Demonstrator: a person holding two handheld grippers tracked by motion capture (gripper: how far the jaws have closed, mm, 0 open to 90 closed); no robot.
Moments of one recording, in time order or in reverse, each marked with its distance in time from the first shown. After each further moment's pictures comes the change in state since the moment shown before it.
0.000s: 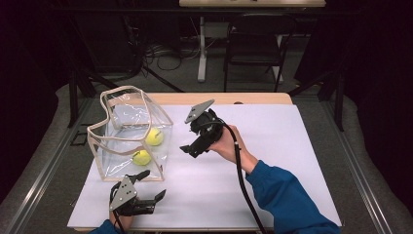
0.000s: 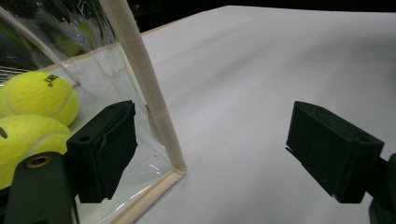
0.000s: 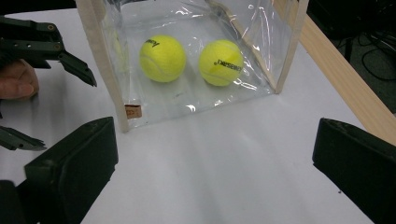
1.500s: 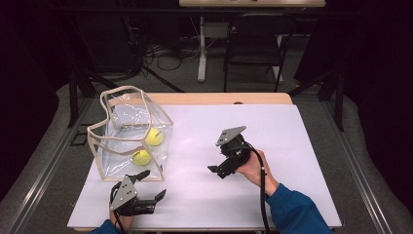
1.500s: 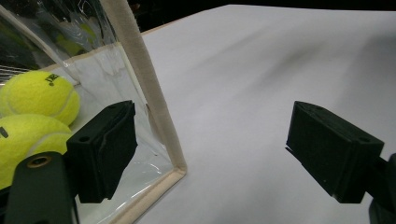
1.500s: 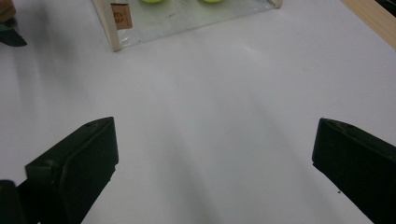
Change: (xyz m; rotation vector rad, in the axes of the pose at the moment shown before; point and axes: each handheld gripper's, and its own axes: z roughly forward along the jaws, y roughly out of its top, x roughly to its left) left arm -0.001 0.000 0.001 0.006 0.005 0.000; right arm 0.008 -0.100 -0.016 0.043 -0.034 0.094
